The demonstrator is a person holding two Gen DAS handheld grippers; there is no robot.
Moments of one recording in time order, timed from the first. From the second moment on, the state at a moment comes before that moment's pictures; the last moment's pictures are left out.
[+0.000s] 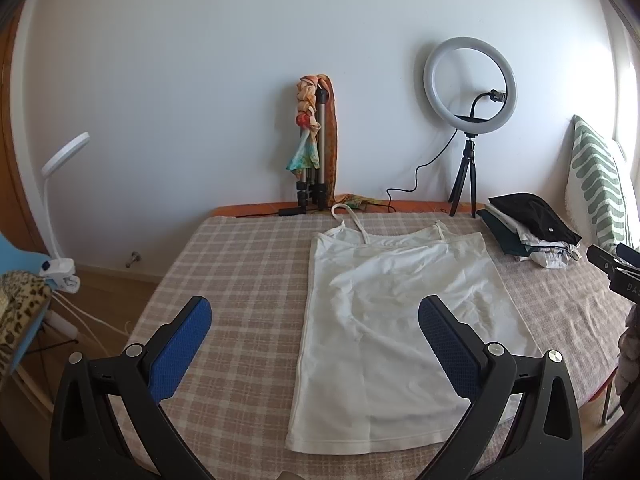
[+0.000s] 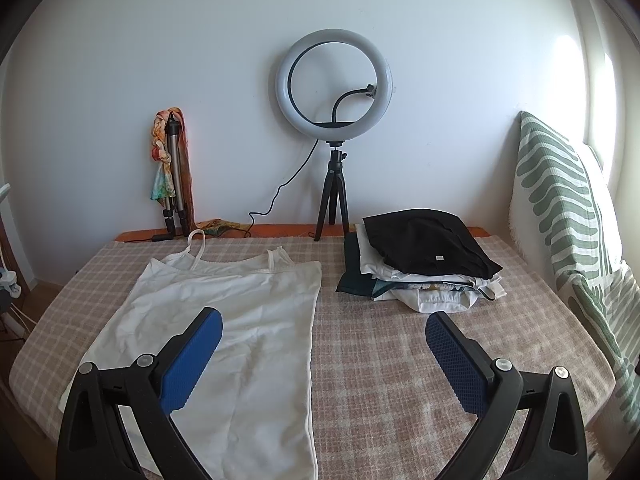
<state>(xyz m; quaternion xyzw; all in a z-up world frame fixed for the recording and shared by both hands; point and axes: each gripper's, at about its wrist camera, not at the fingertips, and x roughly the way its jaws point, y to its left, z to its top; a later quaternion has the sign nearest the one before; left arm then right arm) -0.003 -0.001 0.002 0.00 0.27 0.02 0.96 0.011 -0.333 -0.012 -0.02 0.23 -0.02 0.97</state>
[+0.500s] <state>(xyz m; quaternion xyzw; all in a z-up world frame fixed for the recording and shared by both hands) -0.002 -0.001 0.003 0.00 0.27 0.02 0.96 0.013 -0.332 -0.012 -0.02 0.24 -0.02 0.97</state>
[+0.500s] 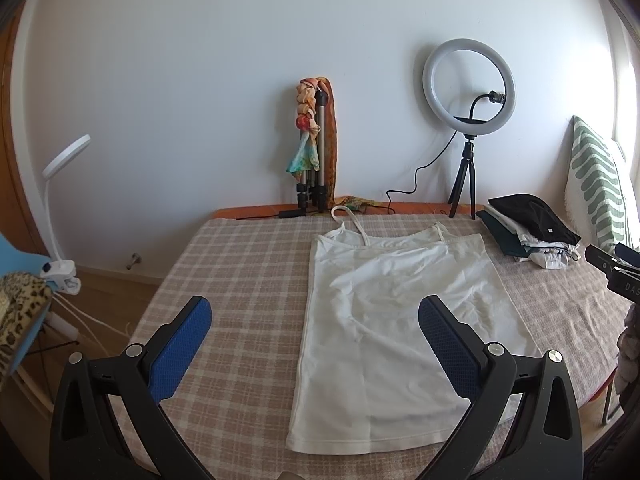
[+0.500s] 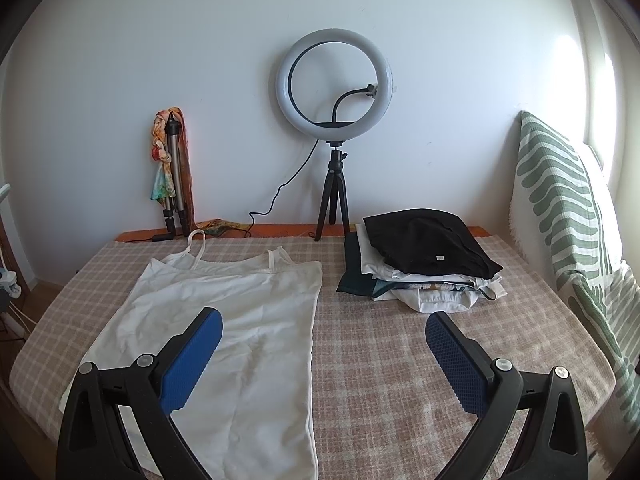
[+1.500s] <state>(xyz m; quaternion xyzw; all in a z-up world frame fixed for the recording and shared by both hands) -0.001 0.000 0.003 0.00 0.27 0.02 0.96 0.013 -0.333 -0.012 -0.02 0.24 -0.02 0.97</state>
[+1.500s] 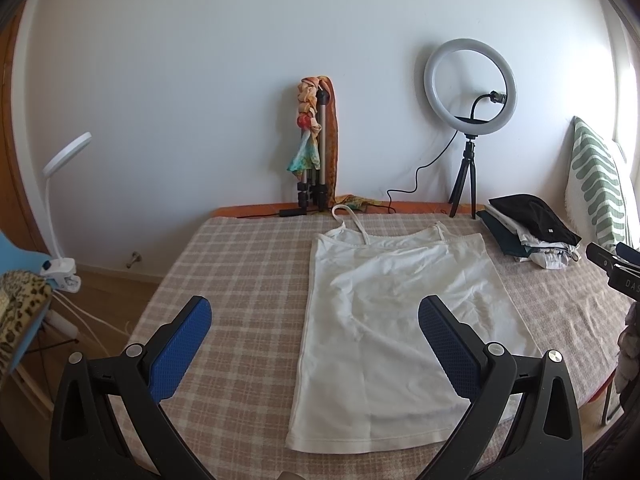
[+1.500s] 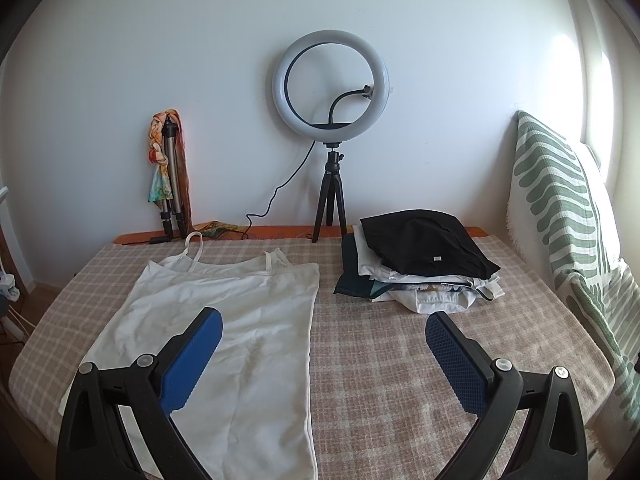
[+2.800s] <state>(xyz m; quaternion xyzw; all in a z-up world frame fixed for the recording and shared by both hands) -0.001 0.056 -0.066 -0.06 0.35 -0.01 0.93 0.060 -0.271 -0.014 -0.01 0.27 0.10 0.96</state>
